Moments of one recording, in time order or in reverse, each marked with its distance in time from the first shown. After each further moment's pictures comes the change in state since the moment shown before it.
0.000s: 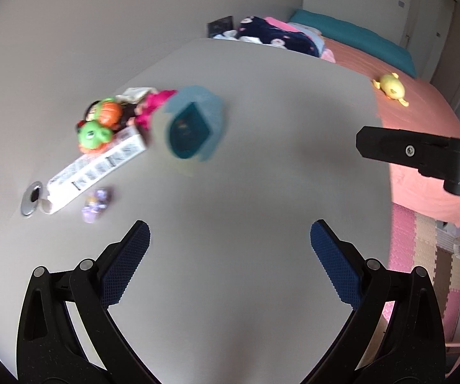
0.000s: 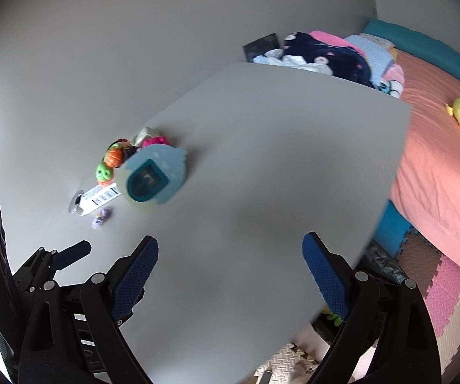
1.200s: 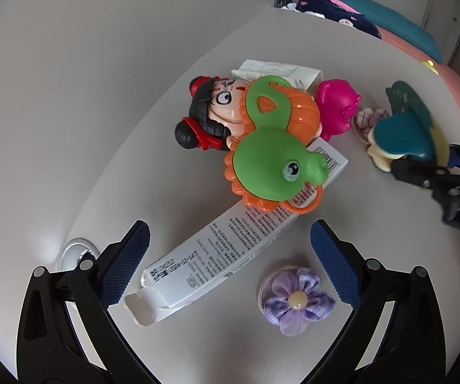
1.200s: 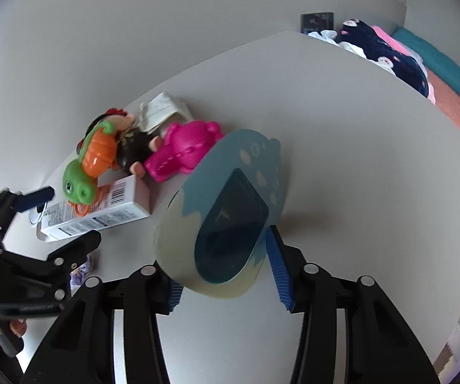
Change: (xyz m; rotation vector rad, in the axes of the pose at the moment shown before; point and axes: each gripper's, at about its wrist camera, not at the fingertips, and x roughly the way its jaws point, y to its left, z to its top) left arm 0.097 0.170 0.055 0.028 0.132 0.033; right arm 0.148 0.102 0.050 -0.107 0.132 -0.115
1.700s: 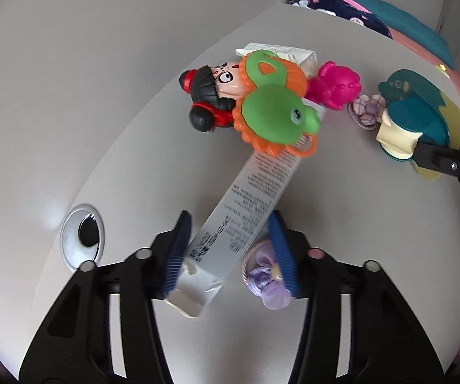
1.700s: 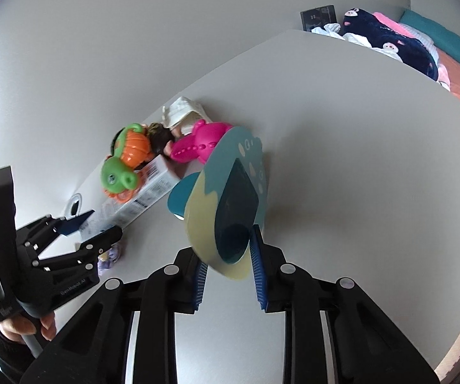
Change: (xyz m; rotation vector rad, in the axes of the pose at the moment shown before) left arm -0.013 -0.013 -0.024 -0.052 0.003 0.069; right arm -0.020 -0.016 -0.008 0.054 -0.012 0.156
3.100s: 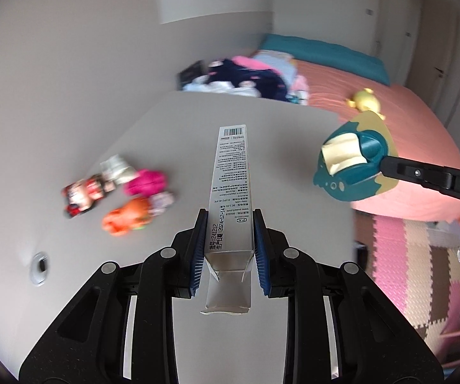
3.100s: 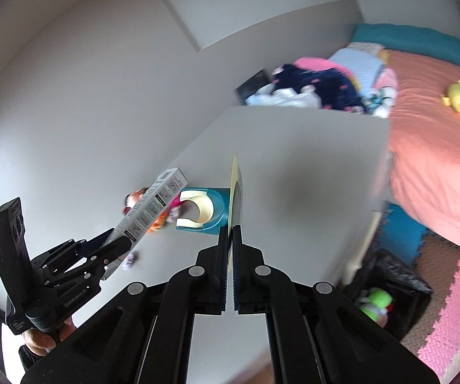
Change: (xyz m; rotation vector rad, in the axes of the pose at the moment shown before) left arm -0.122 -0.185 0.017 0.150 -0.276 -0.201; right arm -0.201 -0.139 -0.050 0.179 -0.282 0.053
